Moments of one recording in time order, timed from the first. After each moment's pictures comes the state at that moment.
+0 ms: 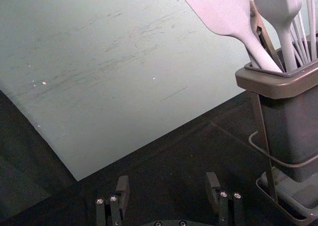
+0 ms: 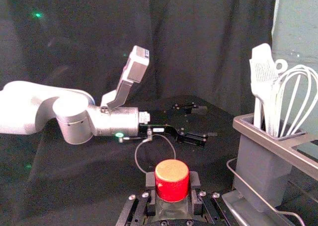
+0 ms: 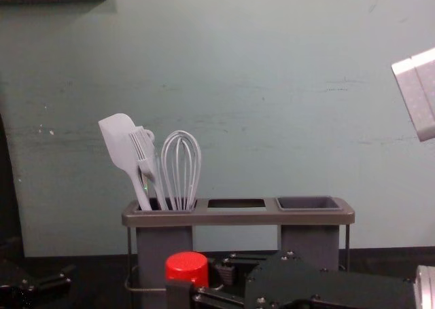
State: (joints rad) left arm -0.20 0.60 0.45 -1.41 -0.25 -0.12 0.03; right arm 0.24 0.48 -0.59 -1.62 0.46 -0.02 0.62
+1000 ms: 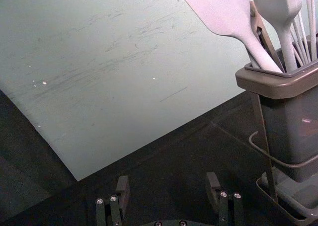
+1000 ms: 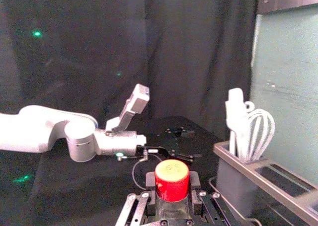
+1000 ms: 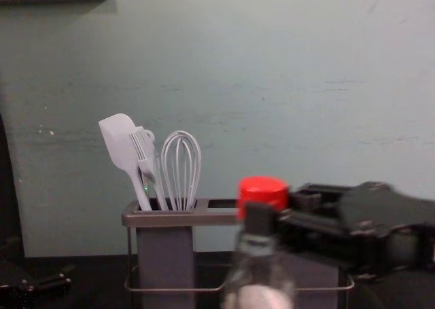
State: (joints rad) left arm -0.20 0.60 0.45 -1.41 -0.25 -0.12 0.03; right arm 0.10 0.63 -0.46 -1.85 0.54 -0.04 0.59
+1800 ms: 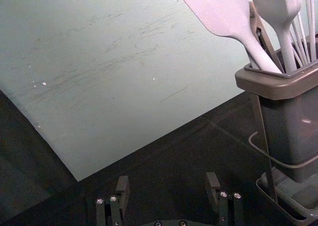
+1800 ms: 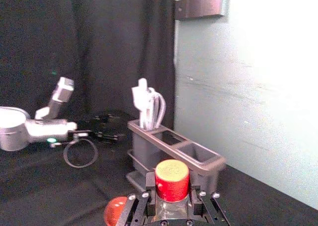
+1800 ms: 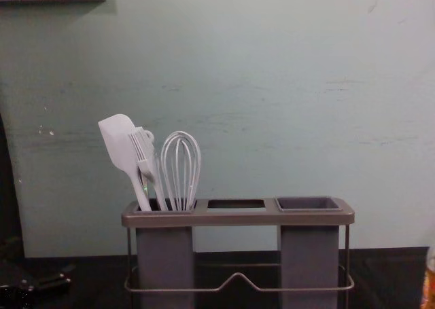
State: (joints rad) left arm -0.20 0.60 0.45 -1.41 -0.25 -0.12 0.03; right arm -0.19 0.81 -0.10 -1.87 0.68 -0.16 0.56
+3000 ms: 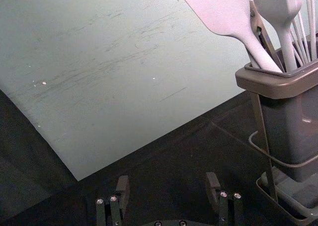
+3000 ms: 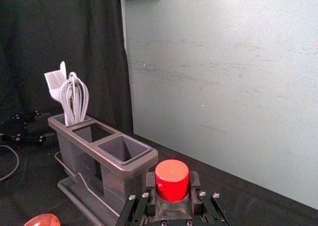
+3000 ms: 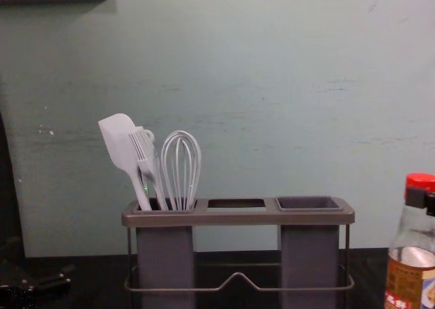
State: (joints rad) left arm -0.20 0.60 0.45 -1.41 -0.25 -0.12 0.03; right arm 0.15 0.60 -0.22 -1.53 0.55 -0.06 0.52
